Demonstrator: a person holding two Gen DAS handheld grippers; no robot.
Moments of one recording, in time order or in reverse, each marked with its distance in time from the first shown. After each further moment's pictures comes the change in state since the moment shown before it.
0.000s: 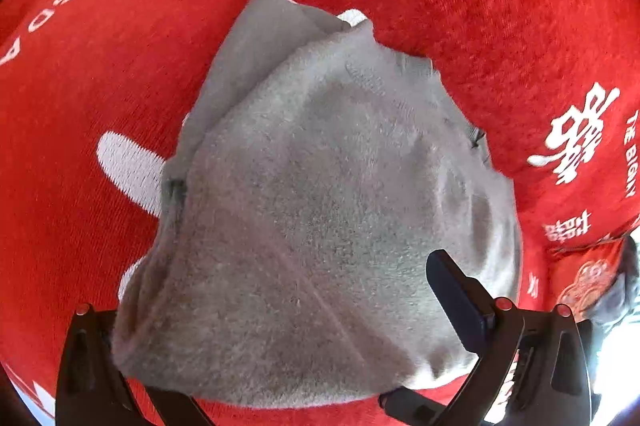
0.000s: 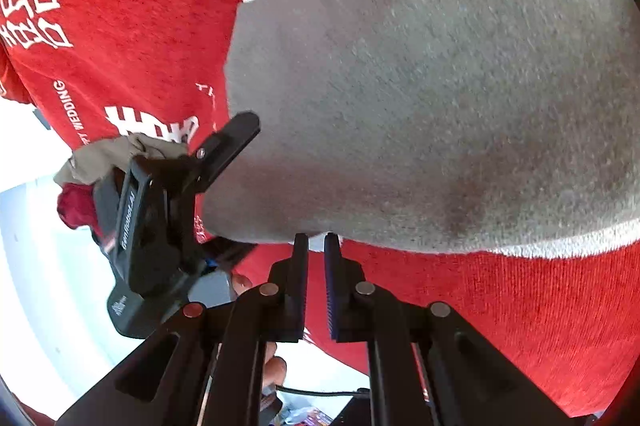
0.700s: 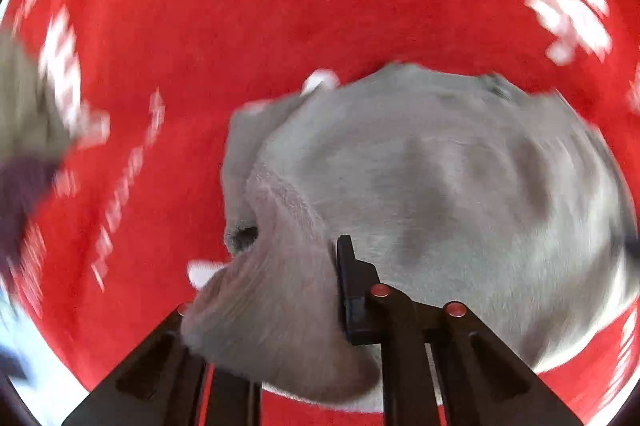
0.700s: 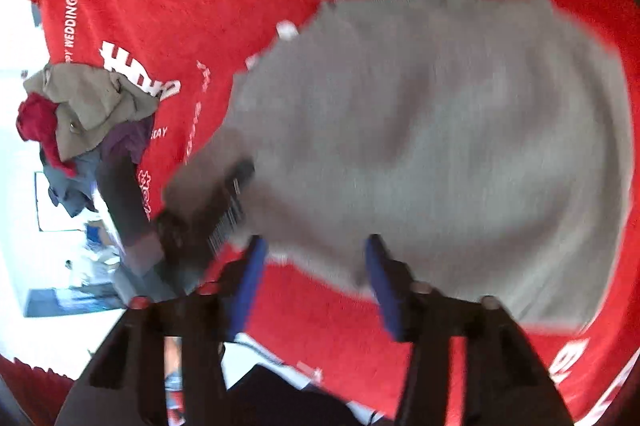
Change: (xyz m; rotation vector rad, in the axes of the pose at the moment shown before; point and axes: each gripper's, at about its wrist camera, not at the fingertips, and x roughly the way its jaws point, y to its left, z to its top) left arm -0.014 -0.085 -0.037 0.616 -0.236 0.491; right arm -0.083 0.067 0.054 -0.381 0.027 -0.290
